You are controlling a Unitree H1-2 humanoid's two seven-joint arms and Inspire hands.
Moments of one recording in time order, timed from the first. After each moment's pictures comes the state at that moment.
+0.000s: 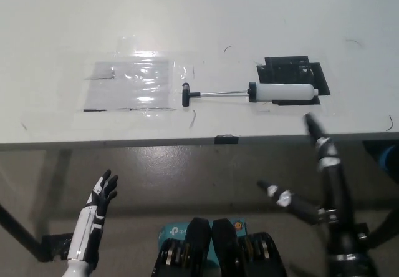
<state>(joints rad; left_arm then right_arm) 0.02 0.09 0.01 0.15 0.10 -0.34 -0.02 -0.09 -0.07 0.13 -0.13 -0.22 -0.37 -0.17</state>
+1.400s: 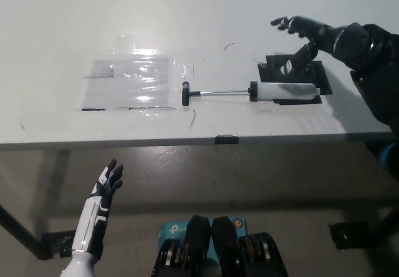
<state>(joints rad) -0.01 0.09 0.00 0.14 0.09 -0.34 -0.02 -1.18 -0.32 0.47 0.99 -0.32 0.16 0.44</state>
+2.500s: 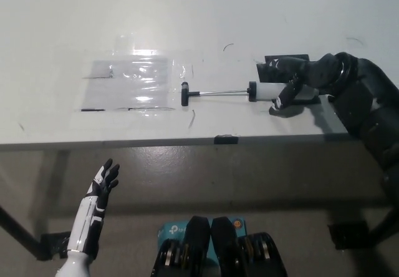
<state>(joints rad) -0.01 0.10 0.00 0.14 0.09 -0.35 -0.02 -1.21 -0.22 0.52 1.30 -0.40 0.09 0.40</state>
